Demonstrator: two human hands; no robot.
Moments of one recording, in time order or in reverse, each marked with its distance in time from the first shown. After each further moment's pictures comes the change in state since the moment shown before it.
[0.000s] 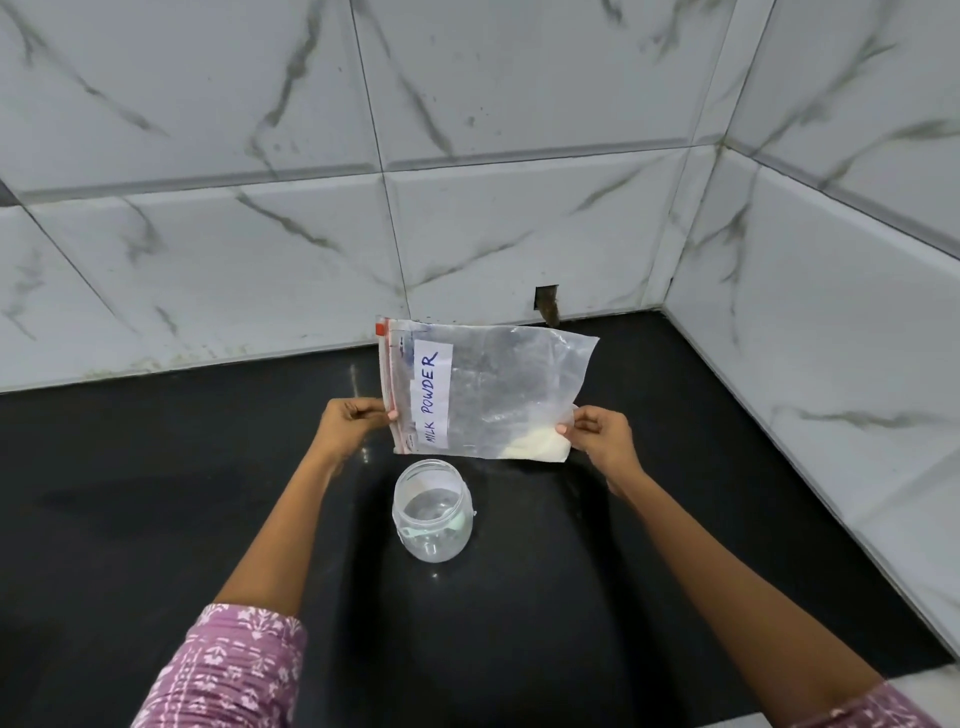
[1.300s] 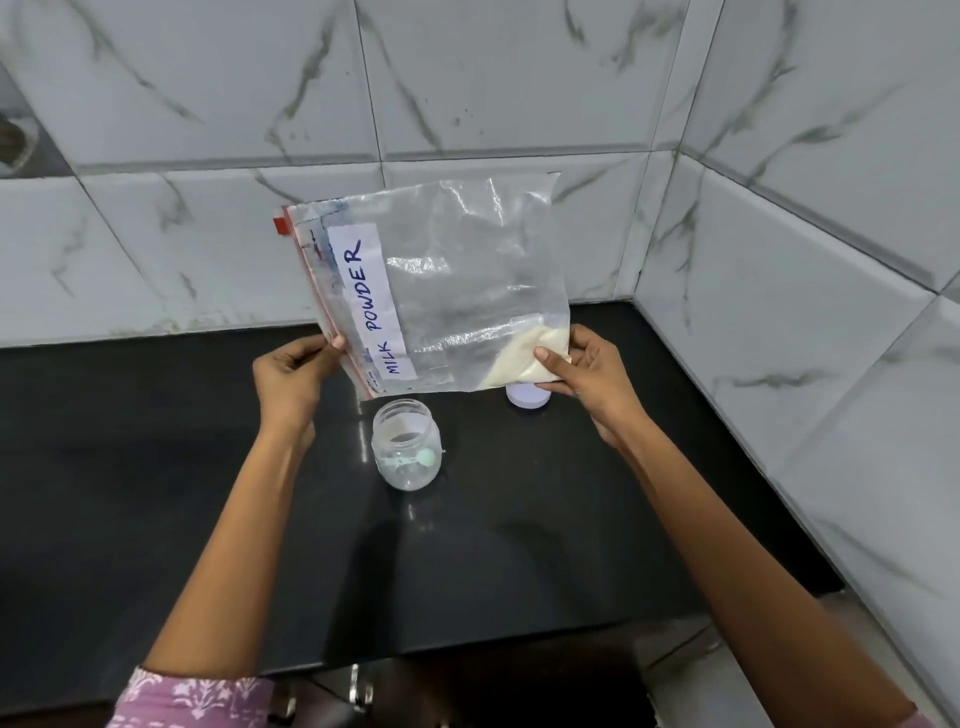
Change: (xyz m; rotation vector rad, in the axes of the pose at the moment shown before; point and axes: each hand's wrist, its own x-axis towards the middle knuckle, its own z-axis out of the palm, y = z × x) left_hand -0.120 0.073 0.012 -0.342 0.399 0.266; right_hand -0.098 -0.097 -0.046 0.283 -0.251 -0.256
